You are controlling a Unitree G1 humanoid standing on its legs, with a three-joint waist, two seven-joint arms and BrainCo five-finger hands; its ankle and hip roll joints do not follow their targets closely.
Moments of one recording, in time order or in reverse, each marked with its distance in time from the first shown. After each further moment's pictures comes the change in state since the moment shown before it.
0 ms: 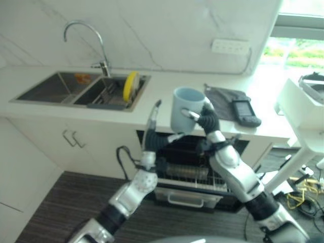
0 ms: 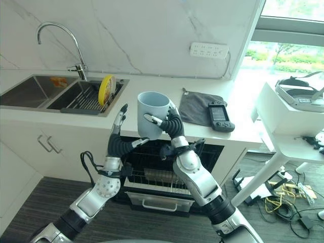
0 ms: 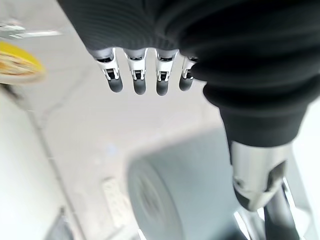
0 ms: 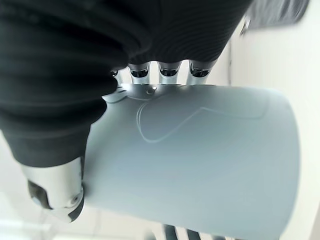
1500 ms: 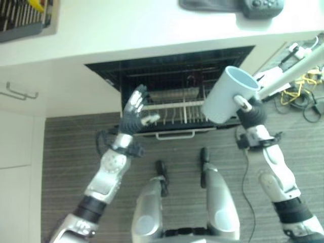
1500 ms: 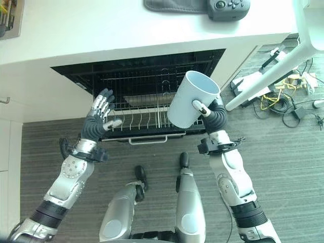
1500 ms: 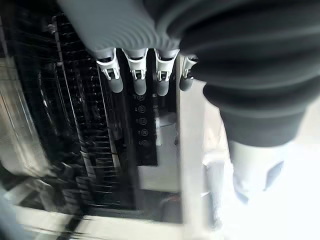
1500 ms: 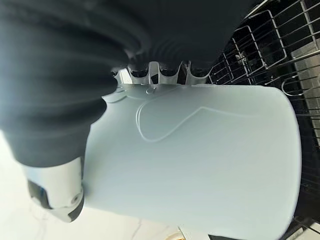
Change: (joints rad) left arm -0.081 0.180 0.230 -0.066 -0.354 0.091 -0.512; right arm 0.067 -0.164 -0.280 -0.067 0.314 -0.166 0.300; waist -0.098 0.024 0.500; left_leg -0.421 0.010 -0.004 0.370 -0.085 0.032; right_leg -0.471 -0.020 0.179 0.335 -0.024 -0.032
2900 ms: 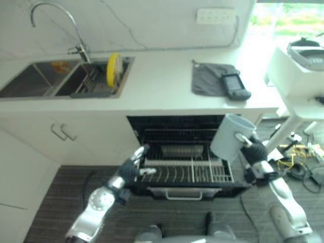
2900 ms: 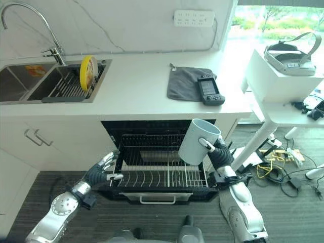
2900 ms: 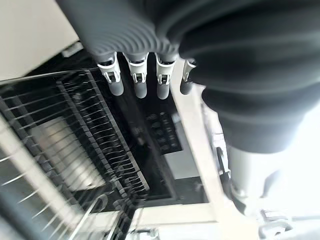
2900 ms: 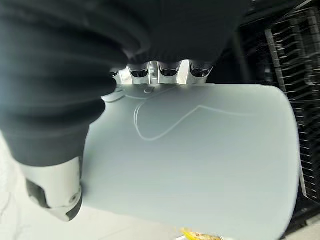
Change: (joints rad) left arm 0.310 -0.031 0.058 0.072 0.088 0.109 -0.282; right arm 0.334 0.036 -0.075 0.017 -0.030 0.107 0.060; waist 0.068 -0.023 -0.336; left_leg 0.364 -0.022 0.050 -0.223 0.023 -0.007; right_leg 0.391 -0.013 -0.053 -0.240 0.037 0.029
